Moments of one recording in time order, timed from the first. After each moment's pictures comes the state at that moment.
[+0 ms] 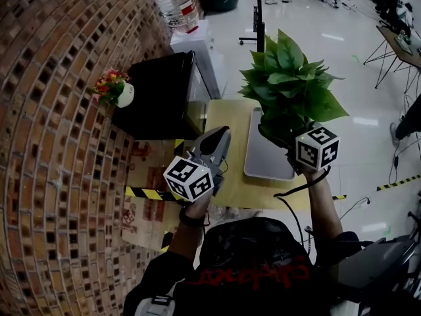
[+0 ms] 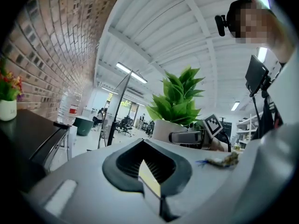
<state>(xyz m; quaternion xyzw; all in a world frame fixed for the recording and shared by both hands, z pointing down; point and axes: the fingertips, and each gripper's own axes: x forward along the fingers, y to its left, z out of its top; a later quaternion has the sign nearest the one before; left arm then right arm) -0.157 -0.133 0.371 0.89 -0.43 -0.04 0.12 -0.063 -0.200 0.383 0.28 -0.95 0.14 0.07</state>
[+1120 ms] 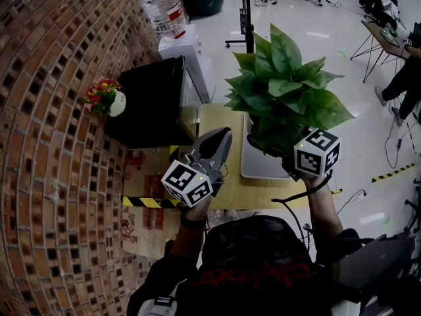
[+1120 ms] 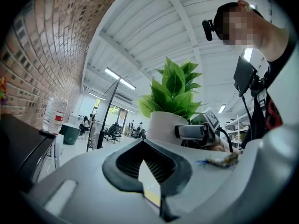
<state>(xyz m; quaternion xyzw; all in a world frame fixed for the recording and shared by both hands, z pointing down) -0.147 -0.125 0.343 0.92 -0.37 -0.08 0.07 -0.092 -0.158 0.337 0.23 -0.96 0.14 0.05</state>
